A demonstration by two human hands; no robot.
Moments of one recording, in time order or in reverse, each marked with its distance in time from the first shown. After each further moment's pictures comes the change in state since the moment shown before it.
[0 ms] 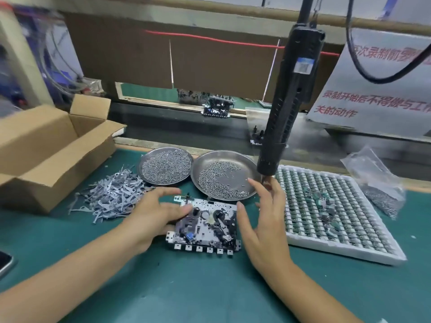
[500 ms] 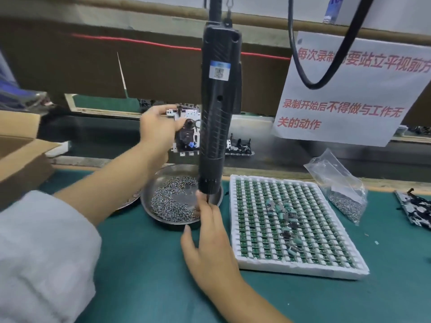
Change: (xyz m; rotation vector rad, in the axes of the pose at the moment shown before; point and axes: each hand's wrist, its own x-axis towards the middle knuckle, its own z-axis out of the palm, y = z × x) left_hand 0.104 0.128 0.105 -0.100 0.203 0.490; right_hand 0.016 0.012 0.011 0.061 -0.265 0.115
